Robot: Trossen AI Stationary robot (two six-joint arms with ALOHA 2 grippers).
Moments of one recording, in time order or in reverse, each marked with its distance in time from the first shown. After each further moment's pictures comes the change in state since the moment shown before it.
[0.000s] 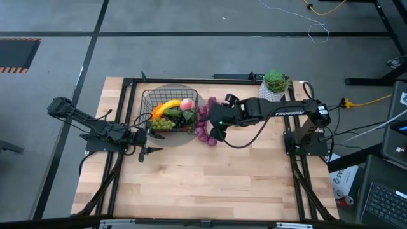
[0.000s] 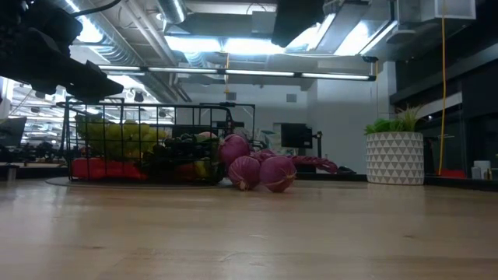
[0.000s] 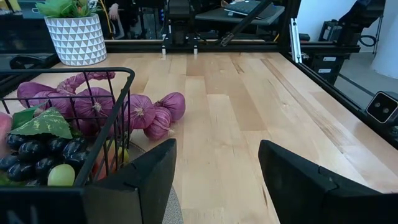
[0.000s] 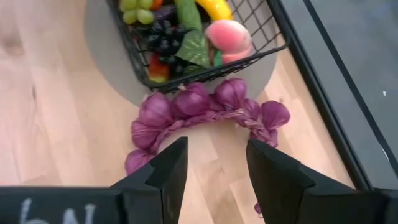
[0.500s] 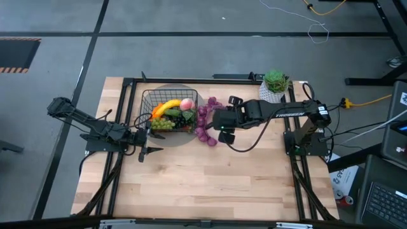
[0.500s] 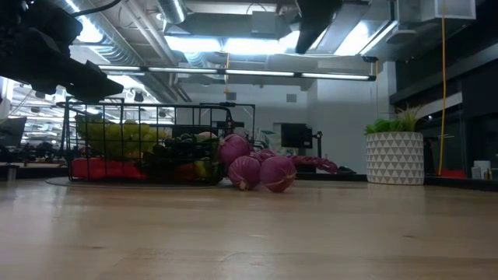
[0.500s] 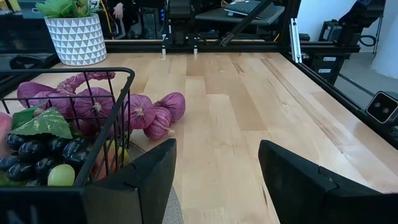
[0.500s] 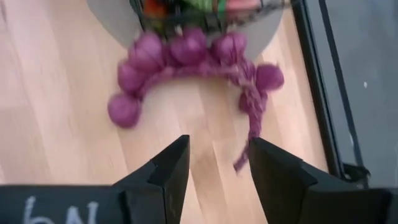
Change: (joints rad) left arm 0.000 0.000 0.000 0.000 0.000 0.000; right arm 0.019 0.000 -0.001 -0.167 0.000 -0.075
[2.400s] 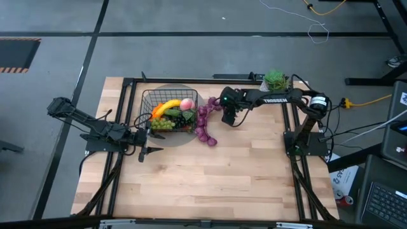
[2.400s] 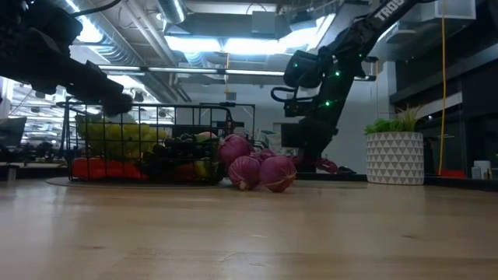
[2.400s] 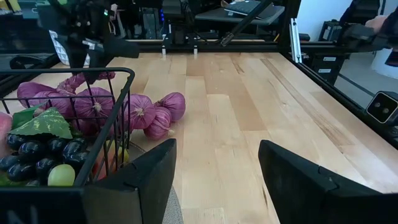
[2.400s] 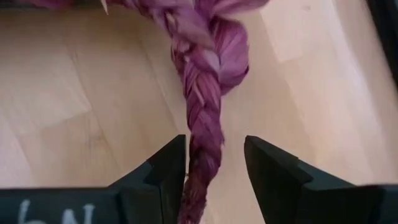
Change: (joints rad) left arm 0.000 0.000 0.000 0.000 0.000 0.000; right arm -0.487 0.004 -0.709 0.794 -0.269 -0.296
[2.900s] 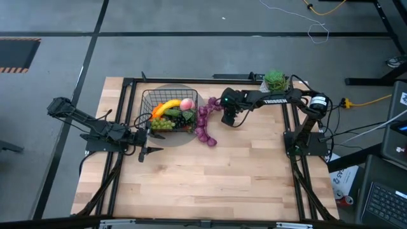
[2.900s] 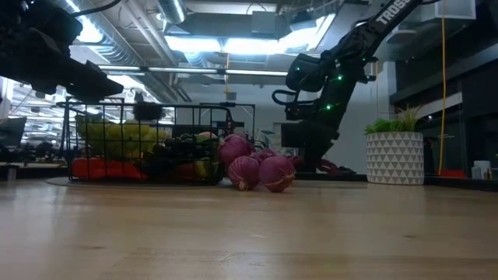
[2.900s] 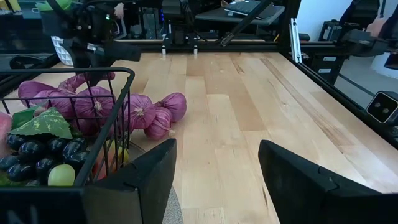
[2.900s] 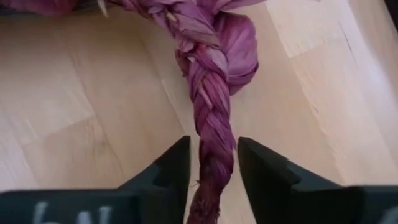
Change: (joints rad) left arm 0.000 0.000 0.000 0.000 0.000 0.000; right arm -0.011 0.000 -0.045 0.066 -0.030 0.043
